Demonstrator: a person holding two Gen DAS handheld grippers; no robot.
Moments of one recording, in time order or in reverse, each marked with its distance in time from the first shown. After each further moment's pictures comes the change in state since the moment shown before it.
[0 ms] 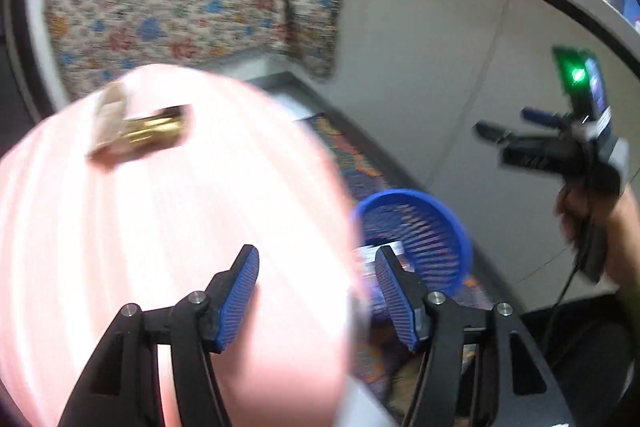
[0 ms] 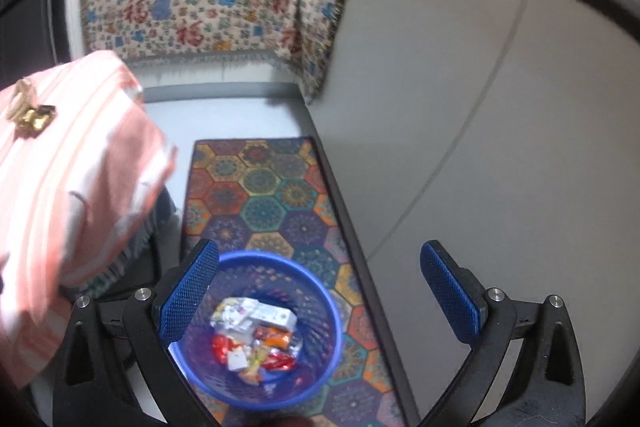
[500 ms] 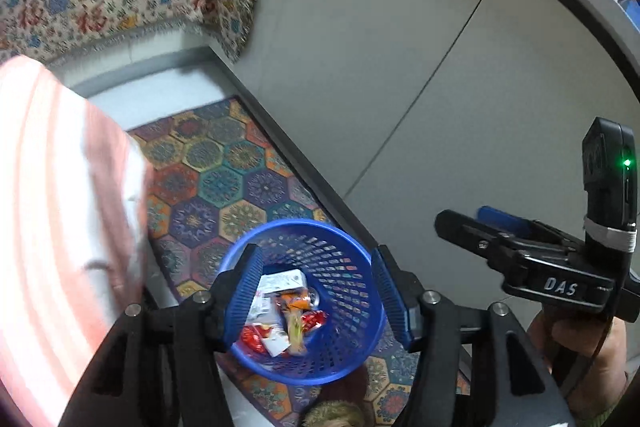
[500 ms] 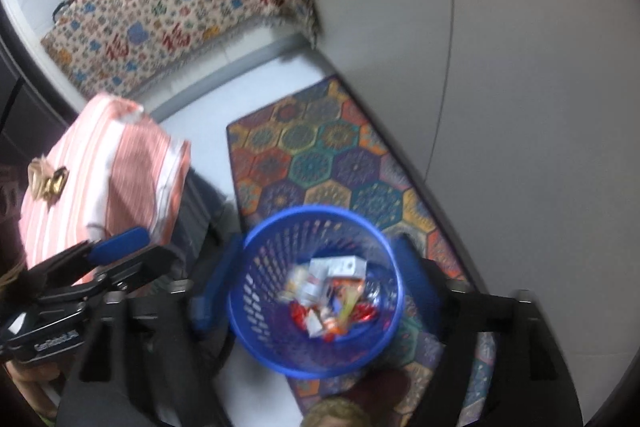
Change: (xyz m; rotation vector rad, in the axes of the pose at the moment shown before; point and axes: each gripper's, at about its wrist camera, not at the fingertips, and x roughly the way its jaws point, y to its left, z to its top) left arm 0.126 -0.111 0.081 -0.039 0.094 -0.291; right arm 0.036 -0.083 -0.039 0.379 0.199 0.228
